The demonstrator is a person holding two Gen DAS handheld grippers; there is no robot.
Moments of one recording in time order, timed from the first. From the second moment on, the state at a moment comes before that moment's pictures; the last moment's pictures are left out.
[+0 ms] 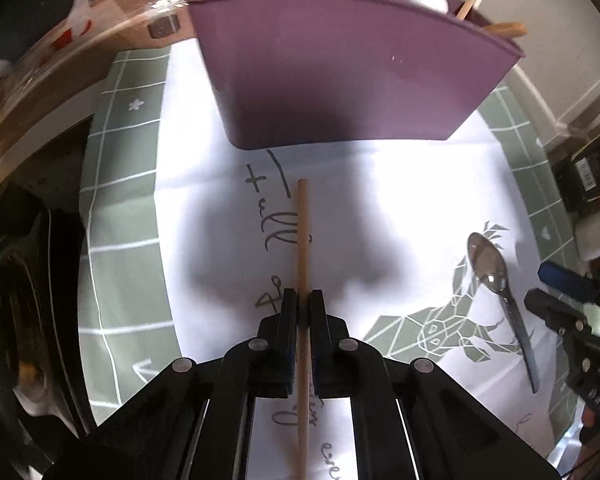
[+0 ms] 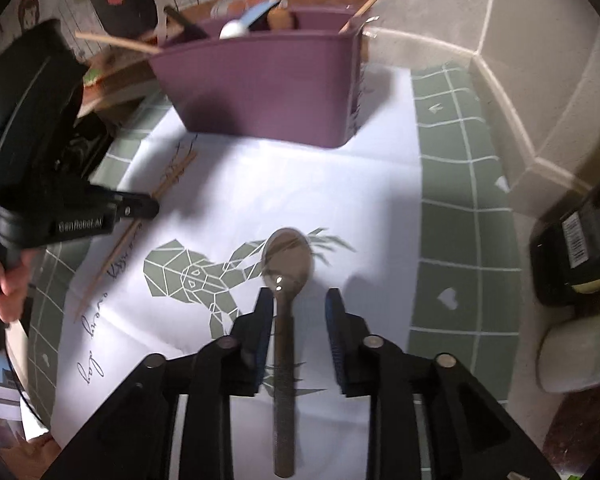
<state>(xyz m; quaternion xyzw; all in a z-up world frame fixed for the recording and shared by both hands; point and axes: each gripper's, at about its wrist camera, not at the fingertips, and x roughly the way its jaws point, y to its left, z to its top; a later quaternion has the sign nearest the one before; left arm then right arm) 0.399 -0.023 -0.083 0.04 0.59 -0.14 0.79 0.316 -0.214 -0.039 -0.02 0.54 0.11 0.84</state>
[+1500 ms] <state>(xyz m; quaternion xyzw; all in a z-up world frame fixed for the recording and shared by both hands) 0.301 0.004 0.058 -0.08 0.36 -0.20 0.91 0.269 -0.188 0.074 -0.01 0.39 0.10 0.92</state>
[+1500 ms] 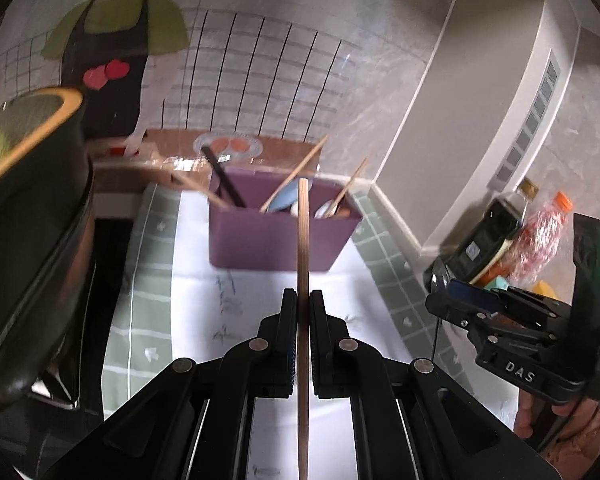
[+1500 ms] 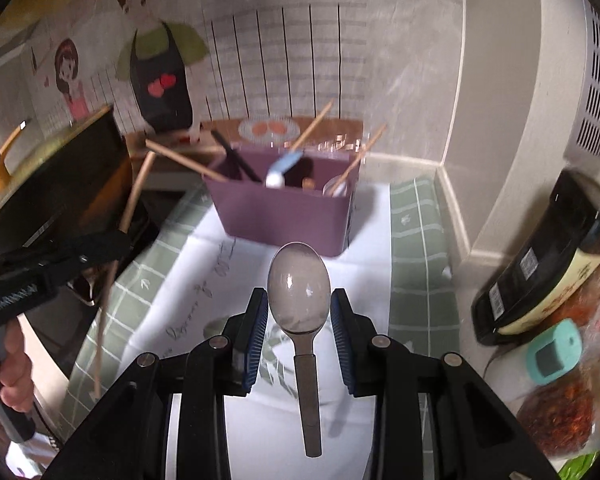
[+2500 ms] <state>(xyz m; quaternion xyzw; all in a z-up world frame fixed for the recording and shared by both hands) 0.458 -0.010 0.137 -0.12 0.13 -0.10 0.98 0.415 -0.199 0.162 0.02 0.18 0.12 0.98</state>
